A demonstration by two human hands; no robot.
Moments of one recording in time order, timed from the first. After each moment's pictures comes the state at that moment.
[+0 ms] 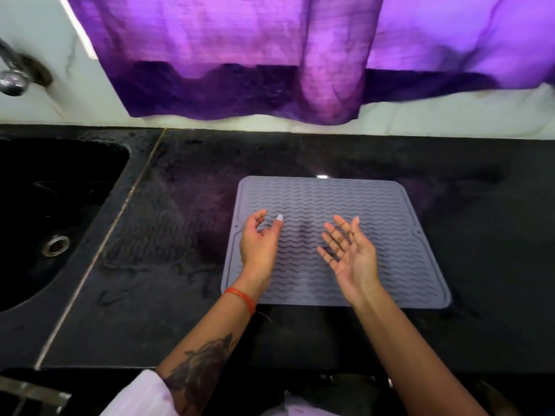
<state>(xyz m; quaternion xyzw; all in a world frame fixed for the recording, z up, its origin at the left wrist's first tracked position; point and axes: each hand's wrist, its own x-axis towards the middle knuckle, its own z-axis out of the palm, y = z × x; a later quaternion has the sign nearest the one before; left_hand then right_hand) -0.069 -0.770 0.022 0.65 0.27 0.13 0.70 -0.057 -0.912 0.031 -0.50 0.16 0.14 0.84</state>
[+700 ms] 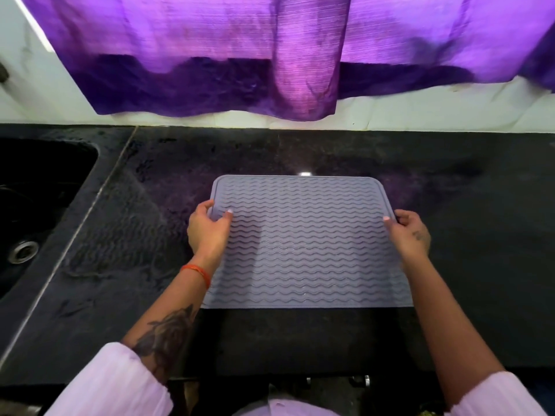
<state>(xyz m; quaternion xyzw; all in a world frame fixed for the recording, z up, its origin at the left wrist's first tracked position) -0.031 -0.718 -0.001 0.79 0.34 0.13 0.49 0.030 -1.050 0.002 -0.87 0.25 -0.02 0.41</state>
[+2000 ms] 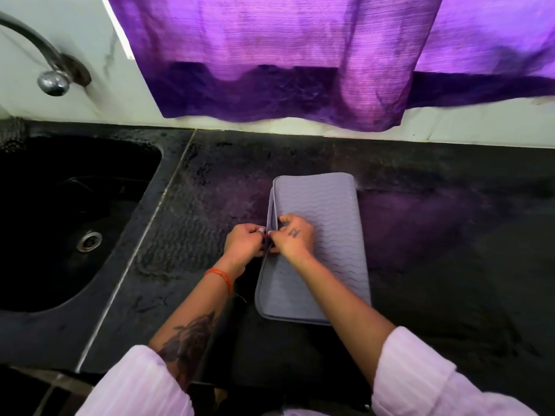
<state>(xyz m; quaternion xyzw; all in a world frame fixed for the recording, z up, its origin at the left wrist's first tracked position) -0.039 -0.652 -0.018 0.73 0.31 -0.03 0.60 -0.001 -0.750 0.000 -0.87 0.03 0.17 0.46</state>
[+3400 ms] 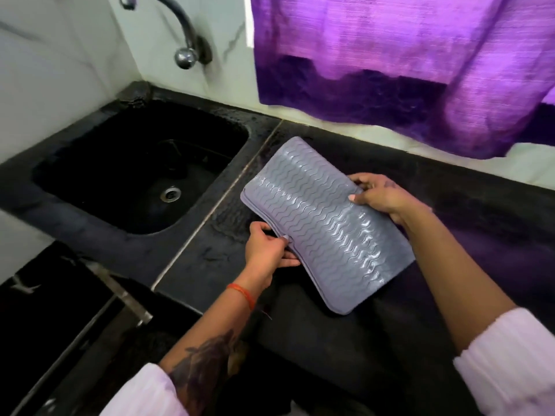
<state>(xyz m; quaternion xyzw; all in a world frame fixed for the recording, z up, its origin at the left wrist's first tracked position) -0.134 -0.644 0.024 0.56 0.41 0.13 0.70 0.049 -0.769 0.089 -0.83 -0.20 0.31 0.43</state>
